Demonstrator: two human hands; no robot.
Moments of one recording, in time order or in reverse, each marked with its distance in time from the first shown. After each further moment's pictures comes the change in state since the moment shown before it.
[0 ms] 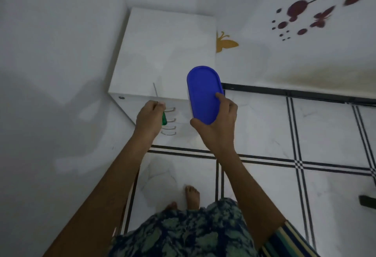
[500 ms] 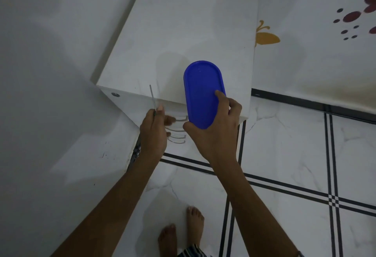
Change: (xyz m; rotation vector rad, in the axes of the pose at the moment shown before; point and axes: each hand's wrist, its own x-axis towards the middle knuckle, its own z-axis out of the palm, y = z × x) left_hand 0.118 -0.095 0.058 -0.308 0.237 0.038; right_hand 0.086 0.072 0.118 -0.090 -0.049 -0.140
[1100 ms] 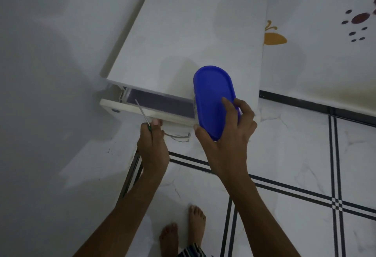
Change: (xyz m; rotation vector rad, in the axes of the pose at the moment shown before) left_hand -0.032 -0.030 -0.025 -0.025 0.197 0.081; right_hand -0.035 -0.004 -0.011 -0.031 0.035 -0.101
